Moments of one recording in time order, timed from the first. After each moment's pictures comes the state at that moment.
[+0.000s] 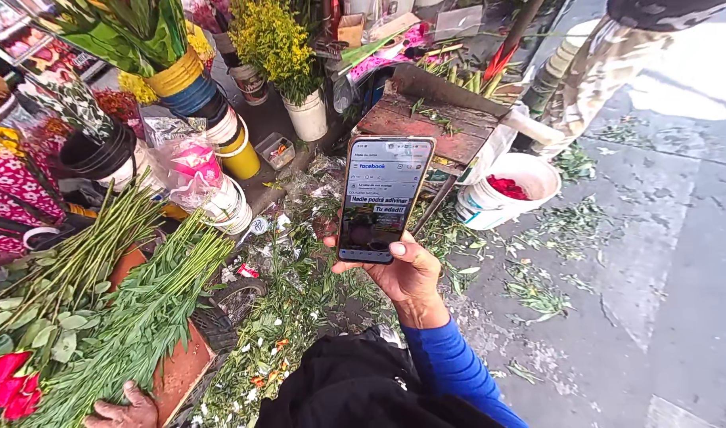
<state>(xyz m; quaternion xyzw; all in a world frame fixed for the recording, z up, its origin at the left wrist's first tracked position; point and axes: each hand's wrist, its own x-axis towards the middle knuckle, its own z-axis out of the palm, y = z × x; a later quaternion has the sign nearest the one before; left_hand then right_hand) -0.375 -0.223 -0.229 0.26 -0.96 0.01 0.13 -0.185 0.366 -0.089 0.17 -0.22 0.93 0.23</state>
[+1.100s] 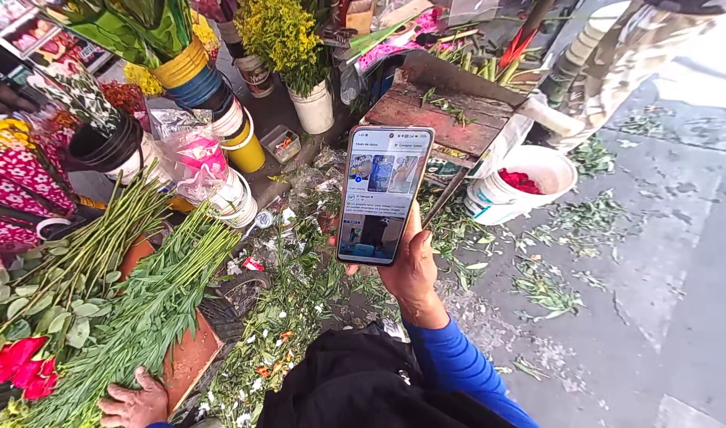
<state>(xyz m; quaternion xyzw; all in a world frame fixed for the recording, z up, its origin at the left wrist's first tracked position) -0.369 -0.207 -0.215 0.25 -0.95 -0.07 0.15 -0.187 0.347 -0.084 0.12 -0.38 0.85 0.34</state>
